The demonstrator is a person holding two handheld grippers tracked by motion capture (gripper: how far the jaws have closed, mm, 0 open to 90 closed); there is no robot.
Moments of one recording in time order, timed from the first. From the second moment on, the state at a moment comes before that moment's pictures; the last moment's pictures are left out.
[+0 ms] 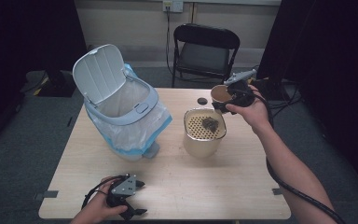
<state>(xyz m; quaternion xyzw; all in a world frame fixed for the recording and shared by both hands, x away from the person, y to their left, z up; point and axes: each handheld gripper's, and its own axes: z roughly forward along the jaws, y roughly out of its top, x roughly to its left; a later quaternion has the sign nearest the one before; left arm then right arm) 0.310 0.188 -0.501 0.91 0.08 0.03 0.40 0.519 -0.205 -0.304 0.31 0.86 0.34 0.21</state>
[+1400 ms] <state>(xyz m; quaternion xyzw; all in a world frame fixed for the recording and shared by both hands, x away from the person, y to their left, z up) 0.309 0.188 -0.501 0.91 0.09 0.03 0.40 0.509 -0.145 -0.250 0.27 0.87 0.38 0.17</state>
